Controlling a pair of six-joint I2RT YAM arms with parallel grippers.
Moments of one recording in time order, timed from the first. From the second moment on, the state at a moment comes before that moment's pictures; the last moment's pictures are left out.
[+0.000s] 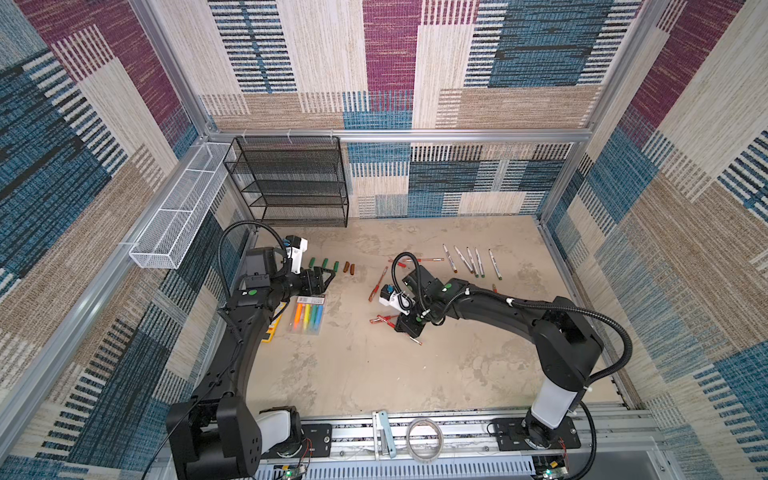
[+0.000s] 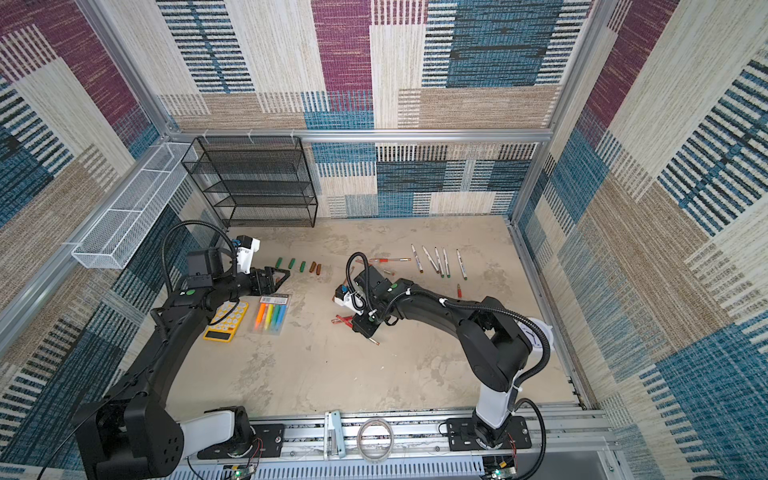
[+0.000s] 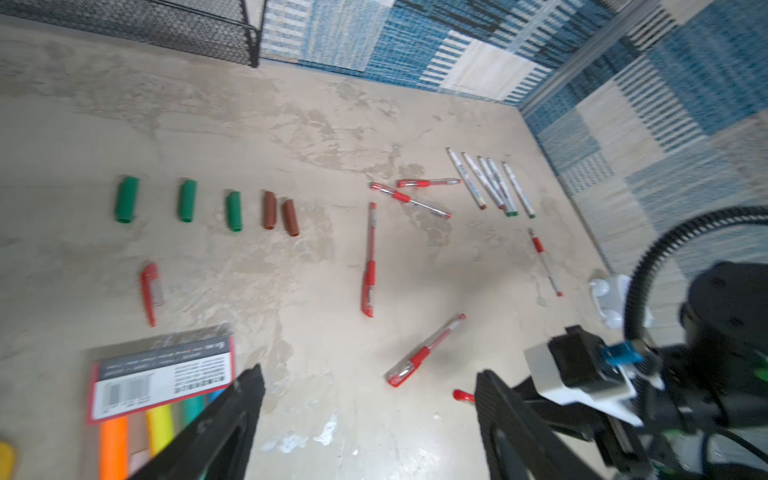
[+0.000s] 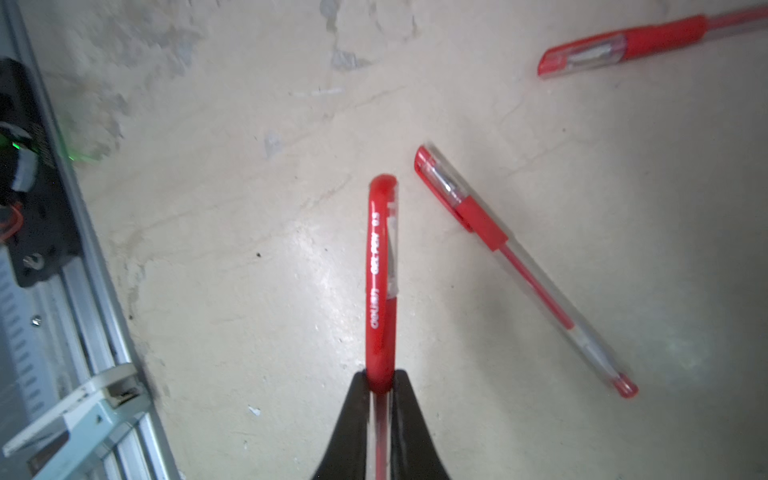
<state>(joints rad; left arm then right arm) 0.09 1.23 0.98 -0.43 0.67 -0.08 0.77 1.77 1.23 -0.54 -0.39 -0.13</state>
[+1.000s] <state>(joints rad) 0.01 1.24 0.87 -0.07 1.27 -0.37 0.76 1.69 1.11 0.33 -0.90 0.44</state>
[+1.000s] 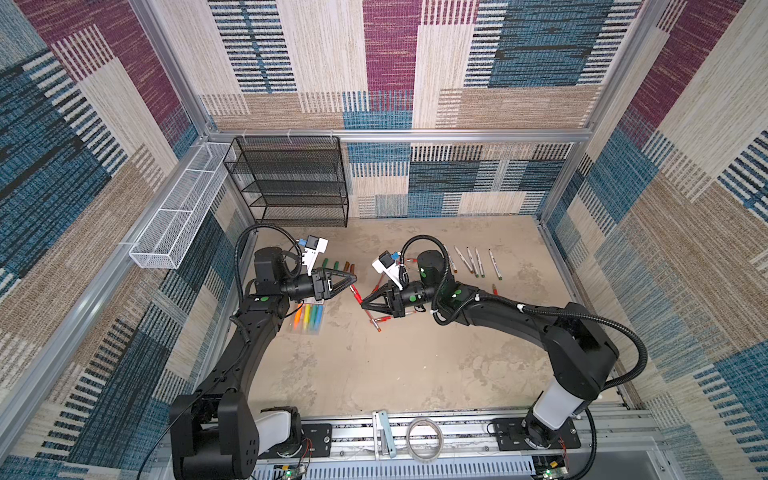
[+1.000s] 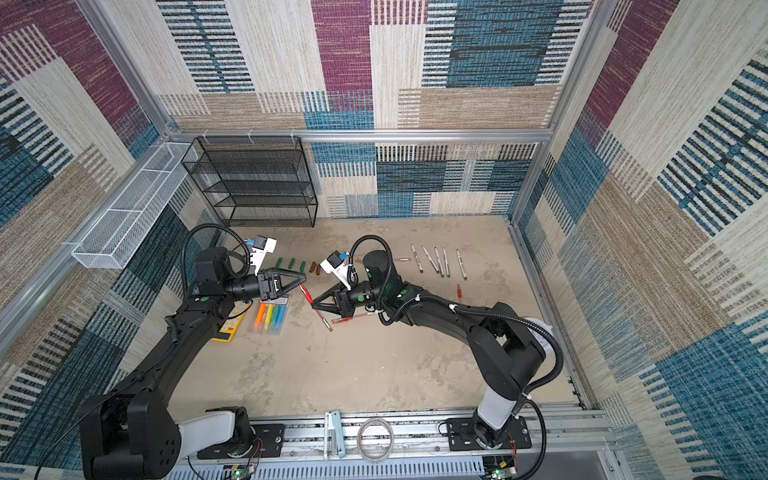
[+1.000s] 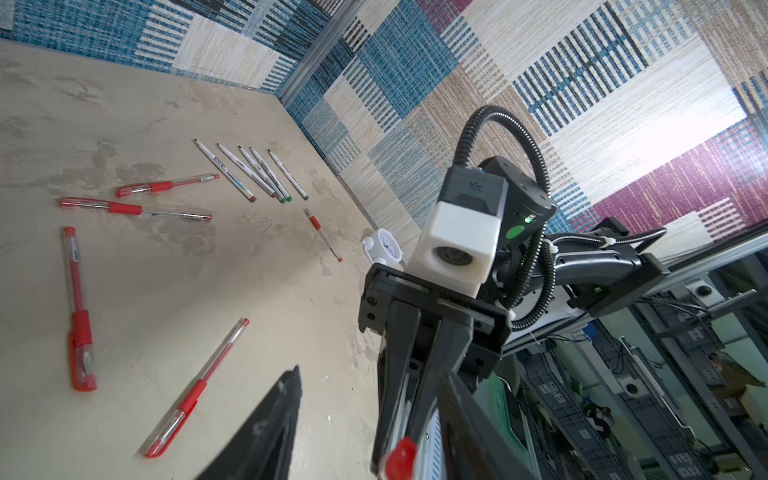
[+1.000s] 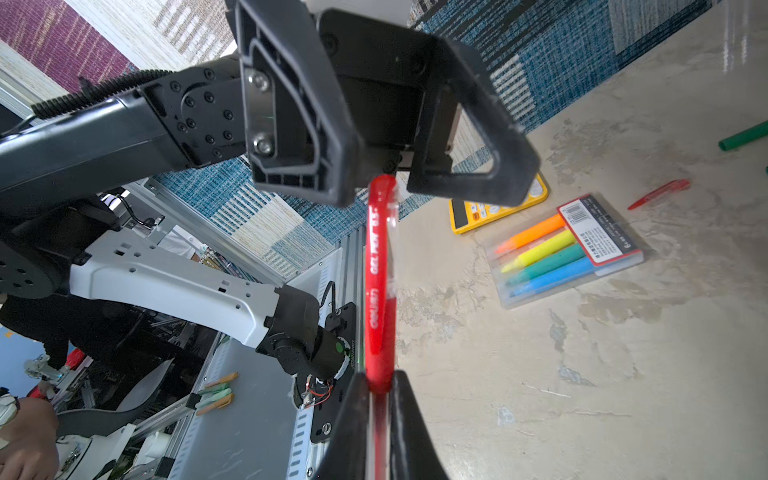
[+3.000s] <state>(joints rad) 0.05 1.45 1.14 -0.45 0.73 -0.15 0.70 1.47 0.84 0.11 -0.54 0.36</state>
